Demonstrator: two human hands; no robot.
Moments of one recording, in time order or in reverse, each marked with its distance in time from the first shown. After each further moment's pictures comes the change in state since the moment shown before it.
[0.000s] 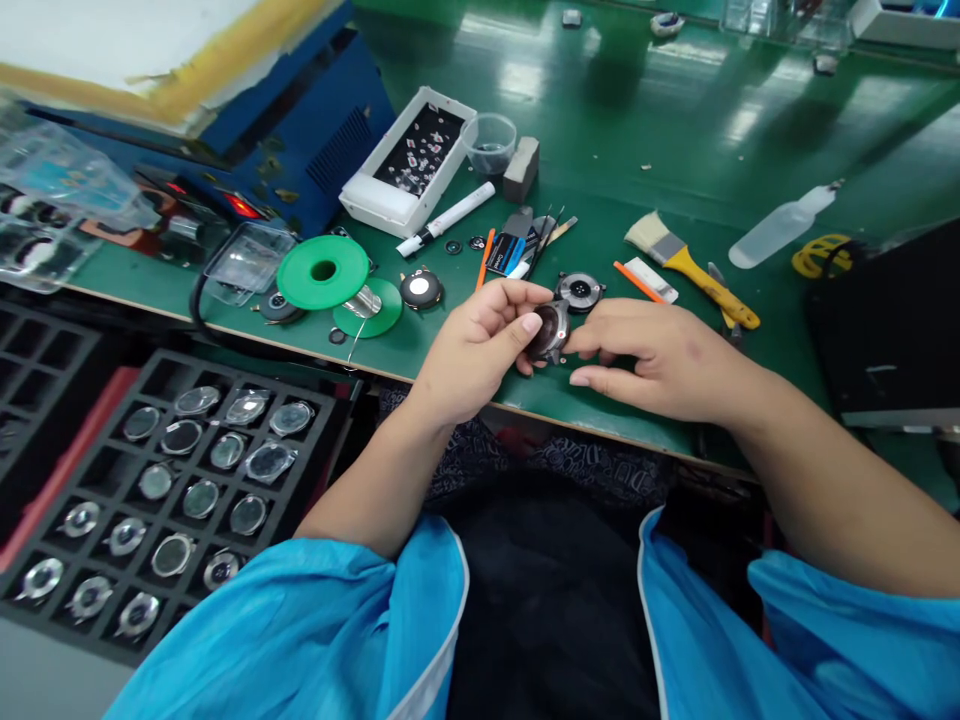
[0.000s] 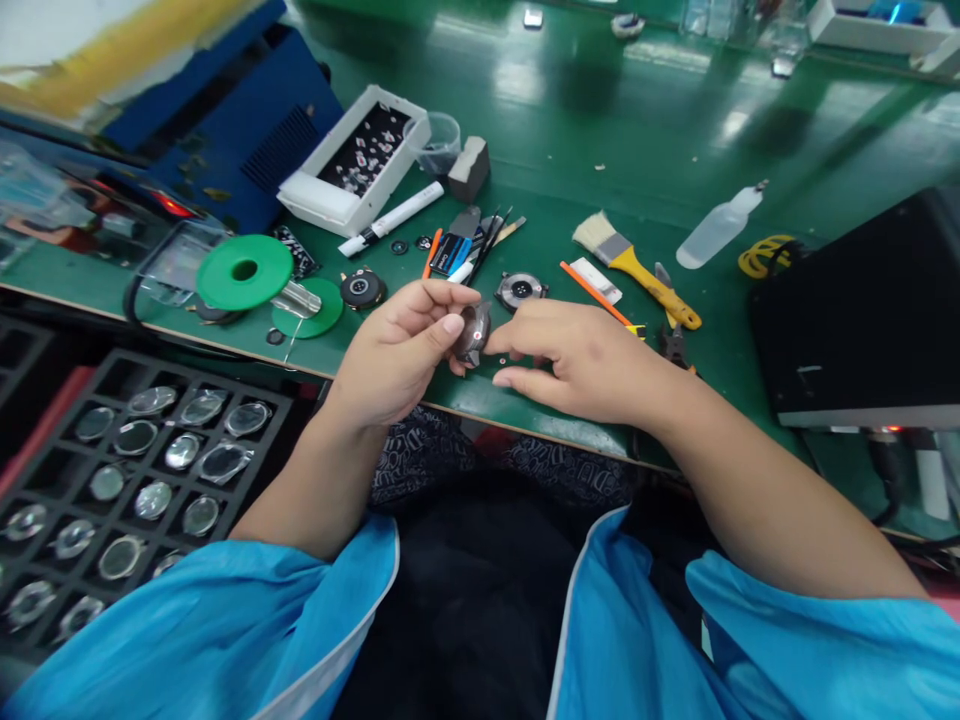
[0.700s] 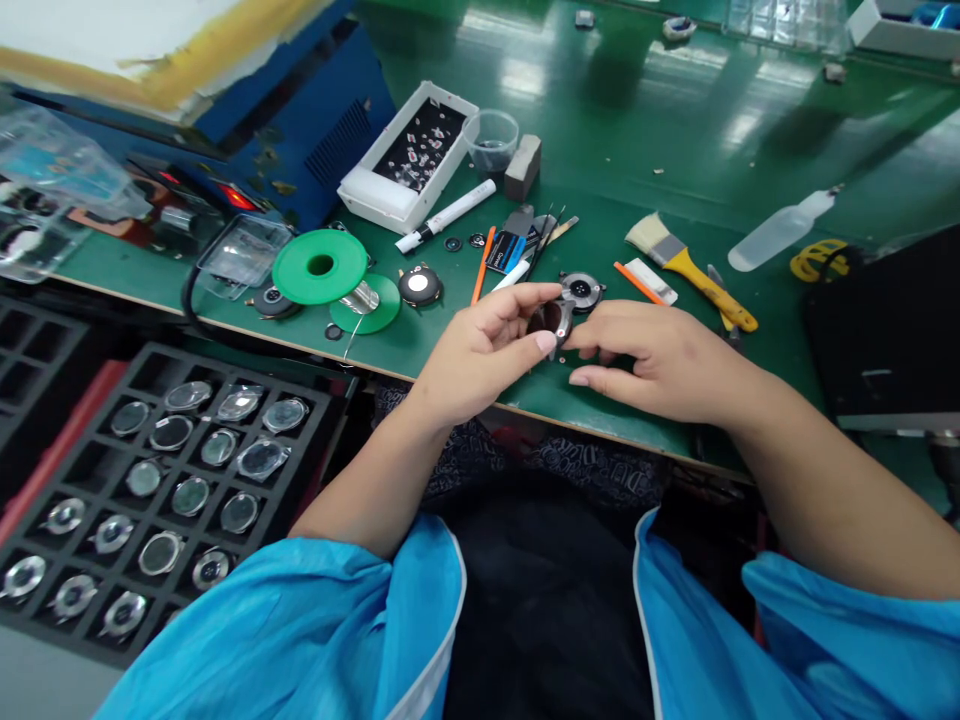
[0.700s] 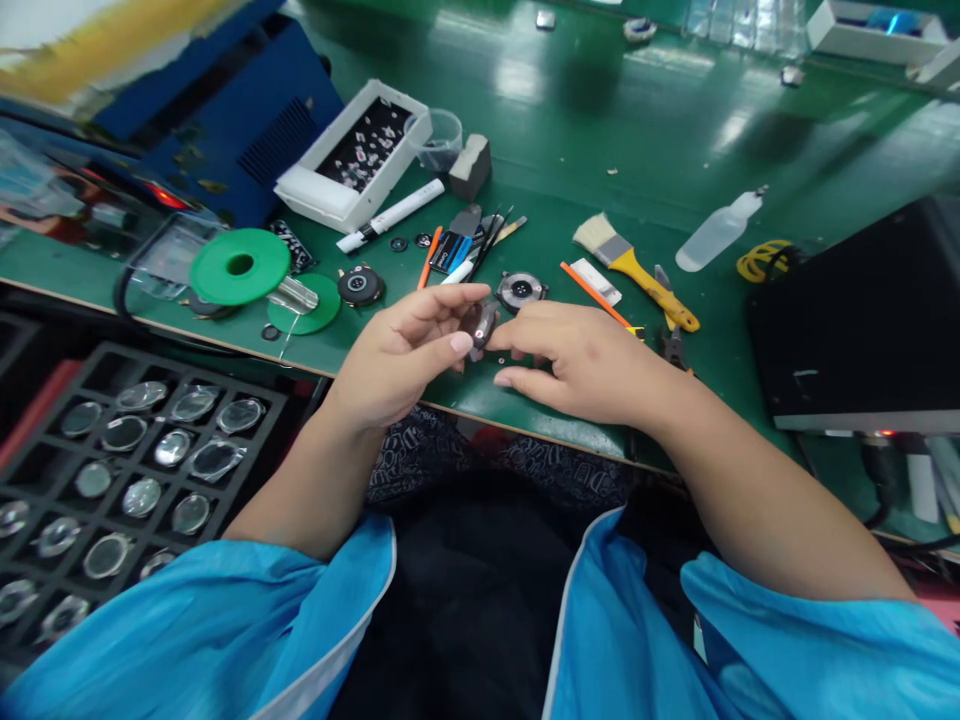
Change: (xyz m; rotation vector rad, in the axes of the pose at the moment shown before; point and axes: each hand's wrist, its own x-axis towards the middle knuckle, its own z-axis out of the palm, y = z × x) left_hand -0.005 -0.003 -0.003 0.104 -0.081 0.113; right_hand -0.001 0.001 0.000 -0.032 -0.034 0.042
